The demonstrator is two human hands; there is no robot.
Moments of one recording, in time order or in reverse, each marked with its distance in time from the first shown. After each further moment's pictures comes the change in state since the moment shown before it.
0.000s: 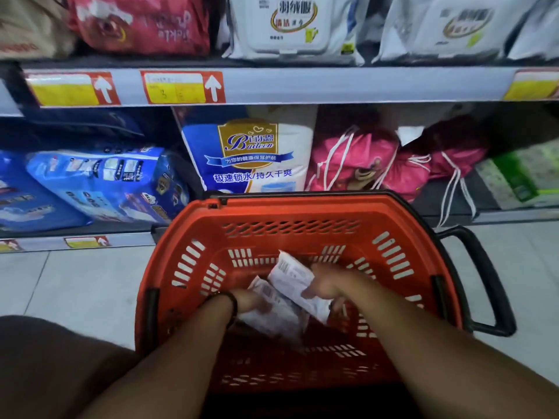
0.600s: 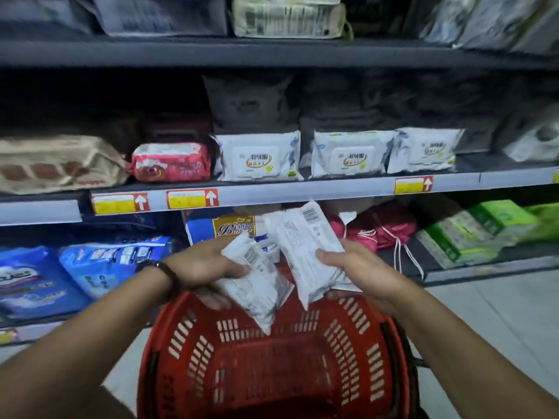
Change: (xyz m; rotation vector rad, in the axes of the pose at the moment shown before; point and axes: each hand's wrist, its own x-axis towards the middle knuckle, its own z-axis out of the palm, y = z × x) left_hand -0.243 0.105 -0.126 0.015 0.175 0.600; right_hand -0.243 -0.004 -0.112 0.989 0.380 -0.526
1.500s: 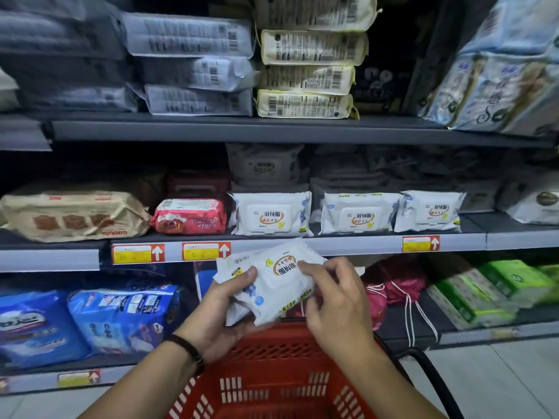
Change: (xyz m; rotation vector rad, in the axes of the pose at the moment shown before) left_hand 0.001 0.020 0.021 -1.143 0.123 0.197; right_hand 0.035 -0.012 0.046 -0.850 0.718 -0.982
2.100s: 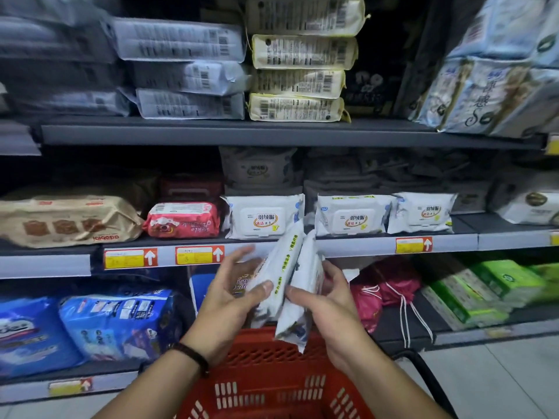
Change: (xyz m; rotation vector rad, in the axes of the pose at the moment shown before) left_hand 0.015 -0.018 0.004 0.304 0.037 0.397; right_hand 0.010 -0.018 -0.009 1.017 -0.149 0.990
